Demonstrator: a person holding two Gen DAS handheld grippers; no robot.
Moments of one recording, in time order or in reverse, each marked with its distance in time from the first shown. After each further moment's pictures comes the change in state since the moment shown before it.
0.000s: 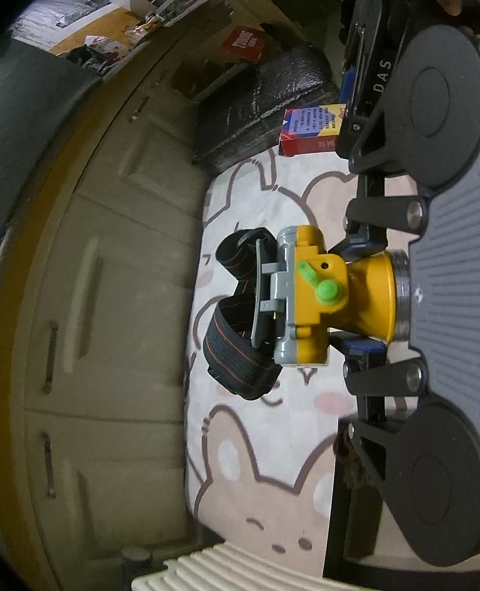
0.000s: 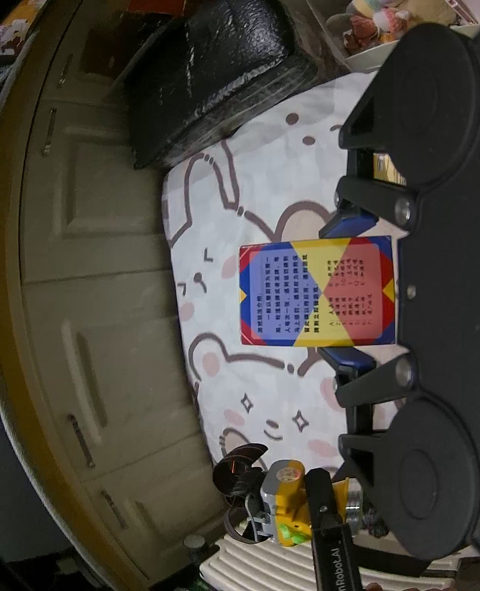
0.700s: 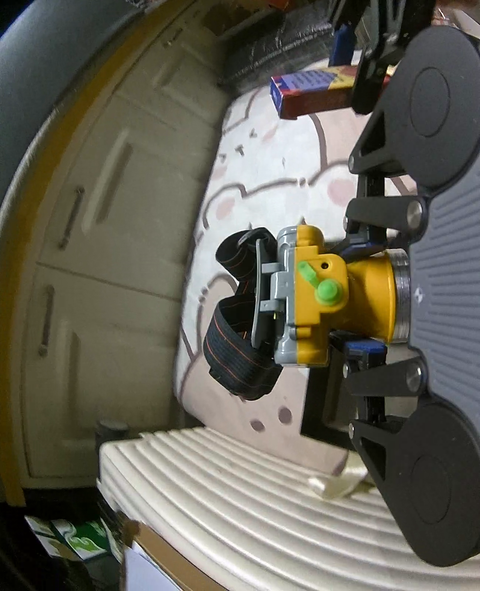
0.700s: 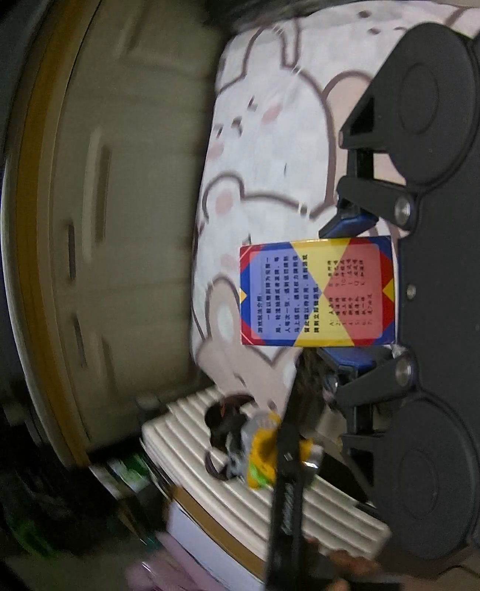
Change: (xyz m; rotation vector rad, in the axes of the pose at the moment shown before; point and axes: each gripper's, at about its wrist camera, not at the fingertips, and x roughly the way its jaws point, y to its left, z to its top) left arm -0.050 0.120 -0.011 -0.100 0.001 0.164; right arm -0.017 0.123 -0.004 -0.337 0.000 0.300
